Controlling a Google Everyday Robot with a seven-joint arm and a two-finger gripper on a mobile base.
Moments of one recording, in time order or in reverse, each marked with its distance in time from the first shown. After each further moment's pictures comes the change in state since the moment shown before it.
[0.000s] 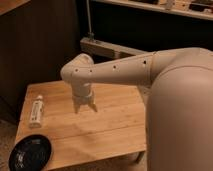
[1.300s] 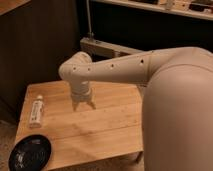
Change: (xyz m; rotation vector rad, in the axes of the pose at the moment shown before) arm -0.021 0.019 -0.006 -0.018 -0.031 -0.001
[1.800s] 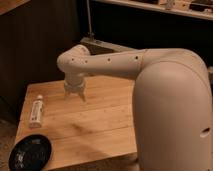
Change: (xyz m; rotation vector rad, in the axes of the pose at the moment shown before) arm -0.052 0.037 -0.008 -0.228 -0.047 0.094
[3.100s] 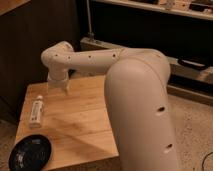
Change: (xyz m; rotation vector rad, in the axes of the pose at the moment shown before) arm -0.027 0.097 0.029 -0.040 -0.009 -0.077
